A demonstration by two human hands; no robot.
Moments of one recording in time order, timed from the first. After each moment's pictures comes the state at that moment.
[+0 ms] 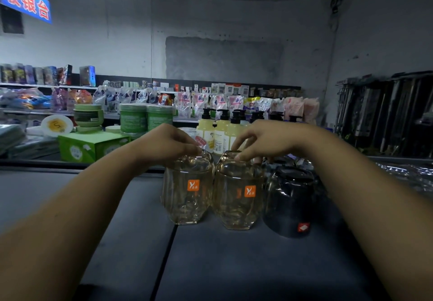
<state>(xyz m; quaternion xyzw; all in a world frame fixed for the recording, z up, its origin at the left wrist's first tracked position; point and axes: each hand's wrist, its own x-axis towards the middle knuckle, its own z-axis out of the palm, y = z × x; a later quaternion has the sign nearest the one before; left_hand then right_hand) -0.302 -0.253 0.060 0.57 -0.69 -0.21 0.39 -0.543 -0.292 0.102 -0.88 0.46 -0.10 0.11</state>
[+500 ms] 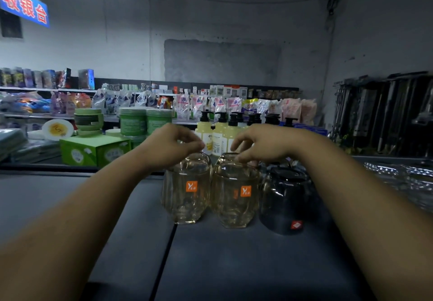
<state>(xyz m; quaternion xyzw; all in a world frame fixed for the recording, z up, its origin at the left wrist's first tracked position) -0.313 -0.249 0.062 0.55 -0.73 -0.08 0.41 -0.544 -0.282 0.101 -0.88 0.46 -0.10 0.10</state>
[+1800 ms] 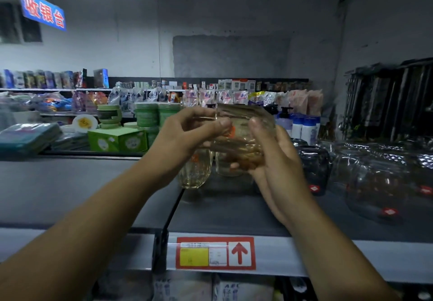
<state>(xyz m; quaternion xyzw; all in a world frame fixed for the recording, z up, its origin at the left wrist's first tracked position) -0.374 -0.127 0.051 0.36 -0.67 -0.27 0.58 -0.552 -0.134 0.017 -0.56 0.20 -0.63 0.51</state>
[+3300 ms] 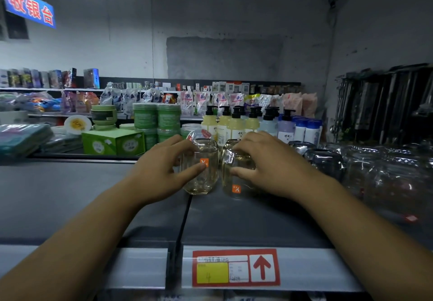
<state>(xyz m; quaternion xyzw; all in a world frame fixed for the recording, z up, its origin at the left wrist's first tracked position) -0.292 -0.172 0.001 0.46 -0.78 0.15 0.39 -0.546 -0.188 0.037 -0.86 0.42 -0.22 -0.18</state>
